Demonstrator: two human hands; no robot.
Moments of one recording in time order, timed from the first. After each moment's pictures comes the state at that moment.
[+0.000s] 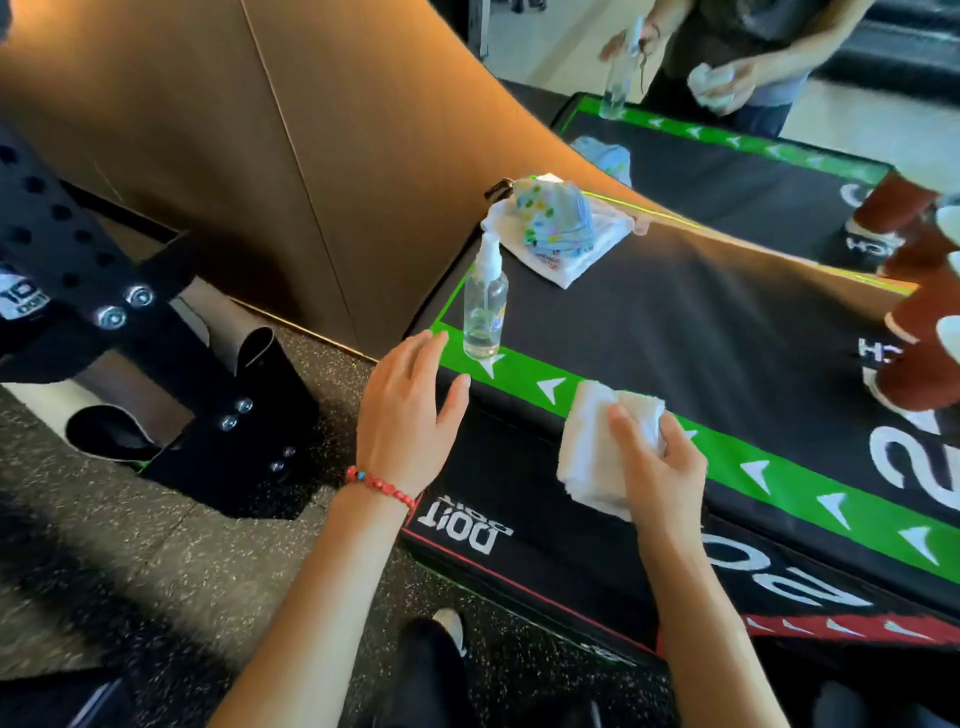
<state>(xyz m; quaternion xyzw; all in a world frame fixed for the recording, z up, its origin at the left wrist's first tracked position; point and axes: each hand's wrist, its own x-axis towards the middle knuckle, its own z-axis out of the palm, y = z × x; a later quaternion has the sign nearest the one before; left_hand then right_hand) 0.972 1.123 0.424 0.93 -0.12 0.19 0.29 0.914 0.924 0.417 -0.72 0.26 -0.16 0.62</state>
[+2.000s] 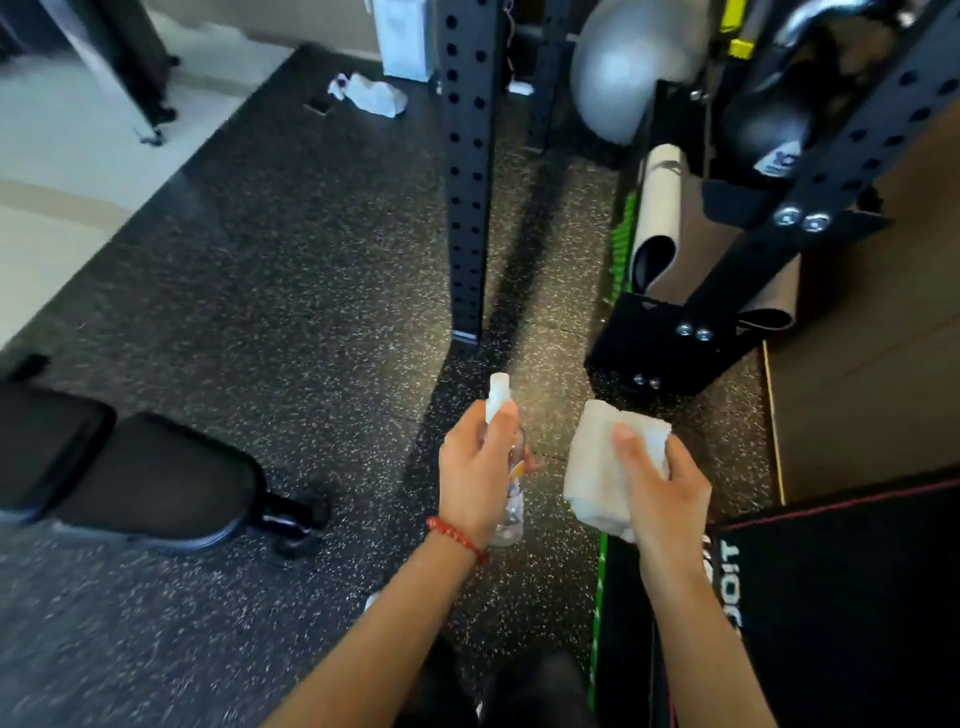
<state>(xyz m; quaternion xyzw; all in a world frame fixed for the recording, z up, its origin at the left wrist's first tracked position) 0.602 1.188 0.393 0.45 0.49 0.45 0.59 0.734 1.131 0.392 -0.73 -0.20 0.31 0.57</state>
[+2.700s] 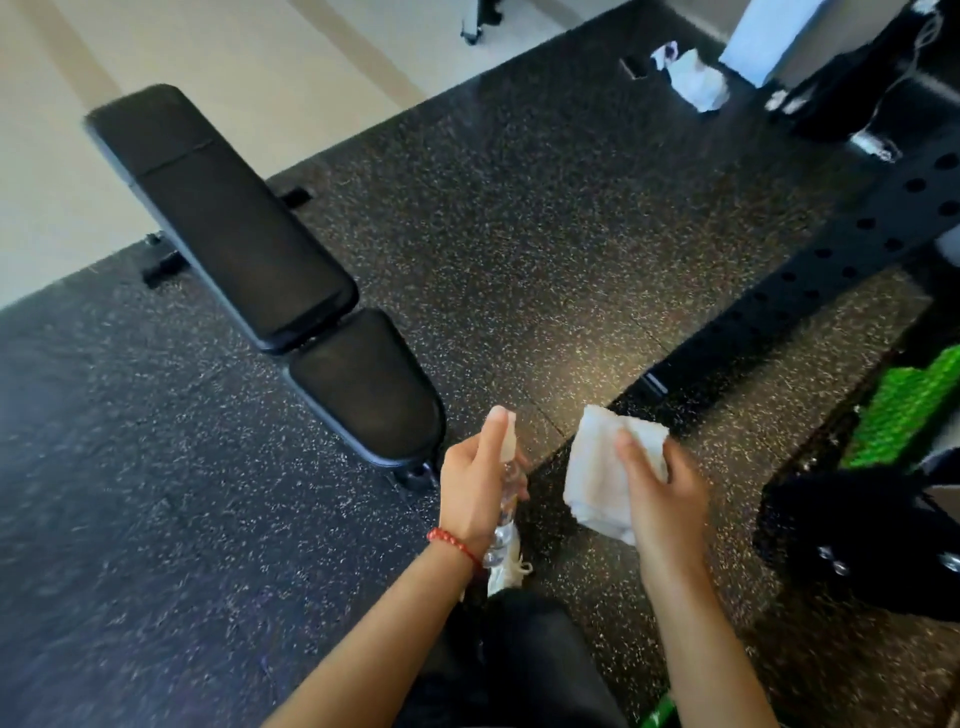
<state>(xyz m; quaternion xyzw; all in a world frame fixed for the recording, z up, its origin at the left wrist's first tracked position) 0.334 1.278 0.348 0.17 0.62 0.55 0.52 0.475 1.314 0.371 -0.67 -0.43 0.46 0.39</state>
